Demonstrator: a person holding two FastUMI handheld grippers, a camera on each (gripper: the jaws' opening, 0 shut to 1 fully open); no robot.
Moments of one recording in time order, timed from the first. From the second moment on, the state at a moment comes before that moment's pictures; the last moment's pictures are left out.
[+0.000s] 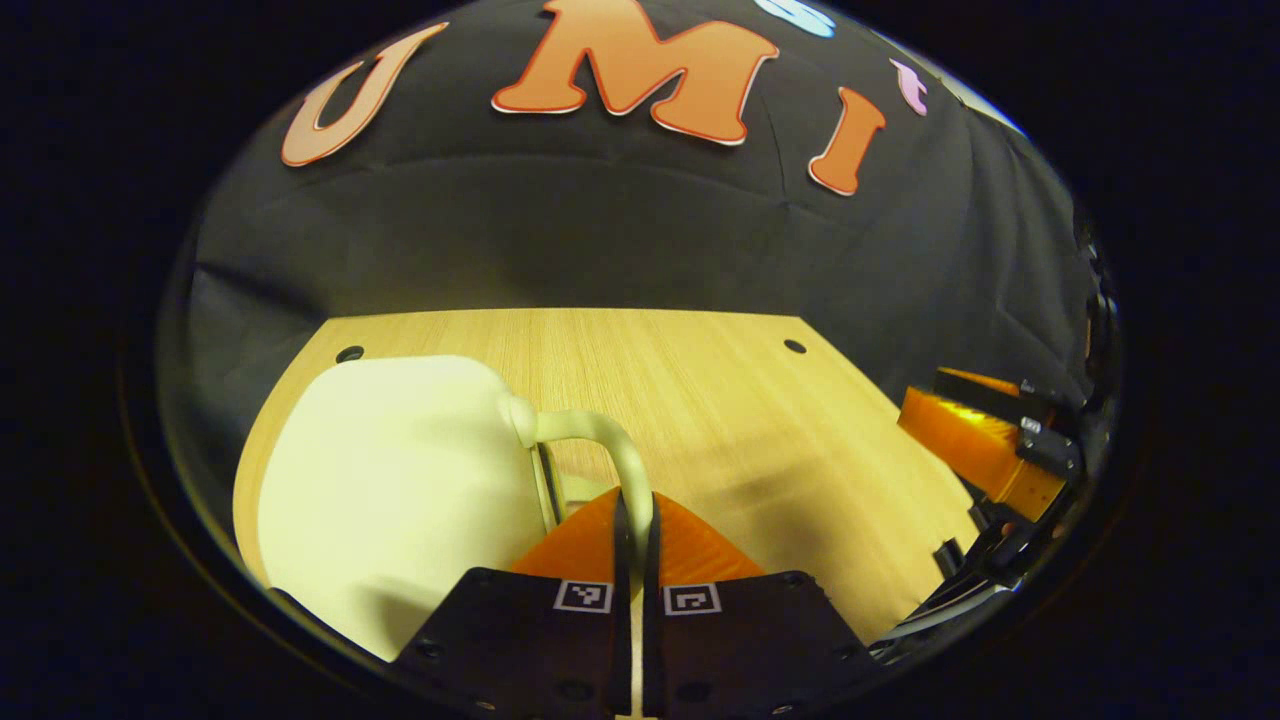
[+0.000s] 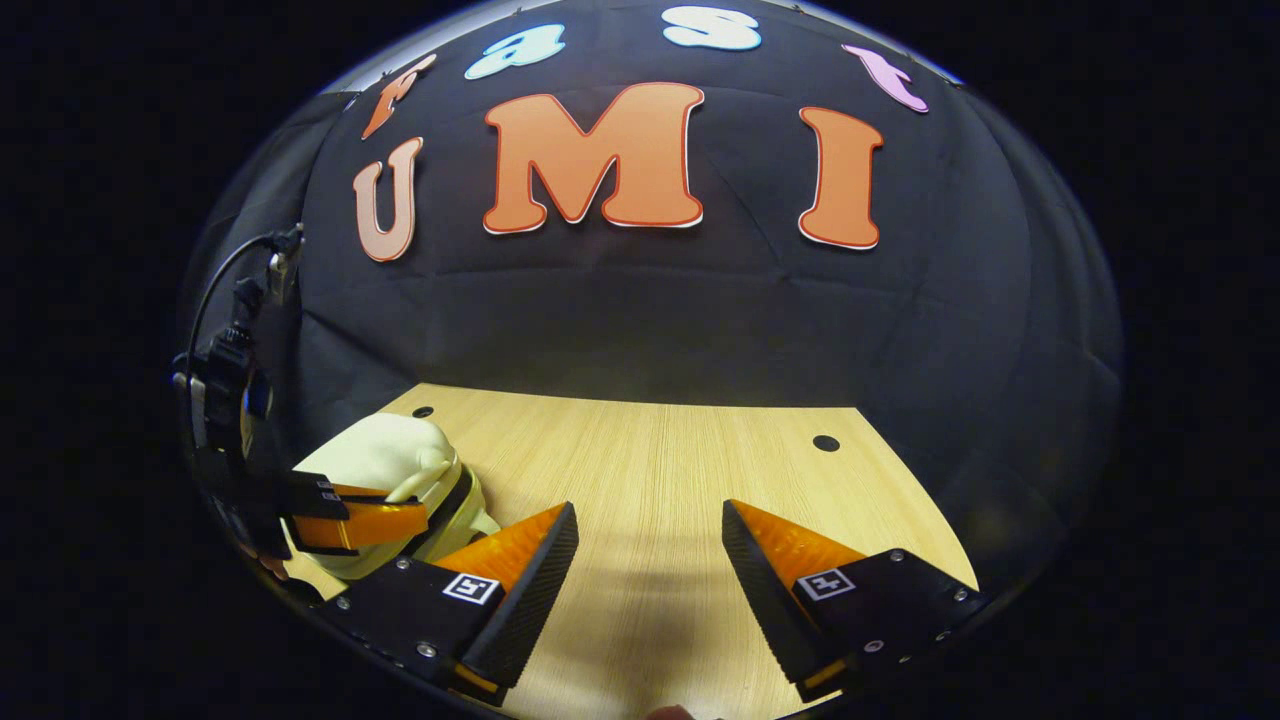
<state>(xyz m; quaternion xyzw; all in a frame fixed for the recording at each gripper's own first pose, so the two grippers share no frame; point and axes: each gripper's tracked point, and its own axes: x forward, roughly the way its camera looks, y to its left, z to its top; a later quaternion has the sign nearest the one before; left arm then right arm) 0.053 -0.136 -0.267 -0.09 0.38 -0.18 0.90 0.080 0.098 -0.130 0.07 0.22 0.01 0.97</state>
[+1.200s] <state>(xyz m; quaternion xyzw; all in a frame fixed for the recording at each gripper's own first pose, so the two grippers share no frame) 0.023 -0.116 -0.079 -0.03 0.07 -0.07 0.99 0.081 0.084 -0.011 0.03 0.03 0.02 1.00</state>
